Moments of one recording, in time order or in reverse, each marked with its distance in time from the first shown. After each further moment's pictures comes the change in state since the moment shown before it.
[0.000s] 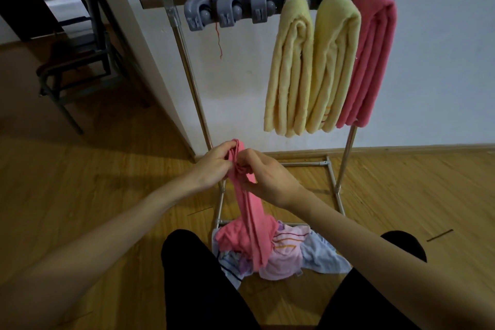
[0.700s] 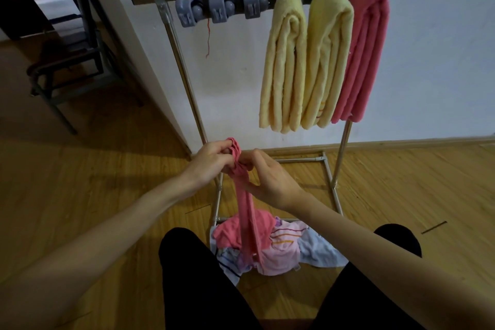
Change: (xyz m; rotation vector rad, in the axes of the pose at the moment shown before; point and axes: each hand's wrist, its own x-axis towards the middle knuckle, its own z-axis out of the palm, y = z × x) left_hand -0.002 -0.004 0.001 -0.109 0.021 0.004; right_hand -0.020 0.012 0.009 0.048 0.045 0.039
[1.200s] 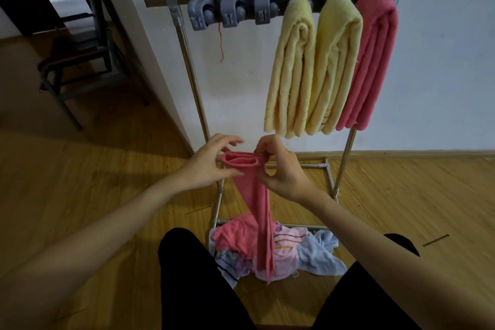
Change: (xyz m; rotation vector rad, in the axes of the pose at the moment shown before) left_hand 0.014 -0.029 -0.016 0.328 -0.007 0.289; right_hand 0.011 0.011 -0.023 0.137 0.030 0.171
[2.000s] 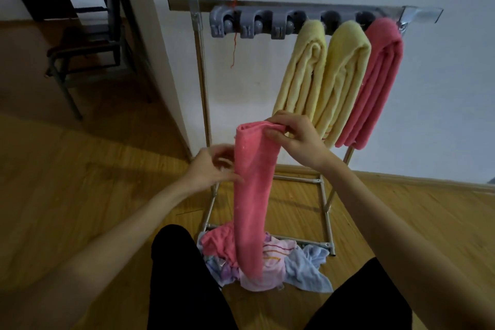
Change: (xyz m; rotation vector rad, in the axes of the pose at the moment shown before) left_hand -0.020 0.000 0.009 -0.472 0.161 -0.062; right_hand 0.060 -0.033 -0.056 -0.003 -0.145 0.016
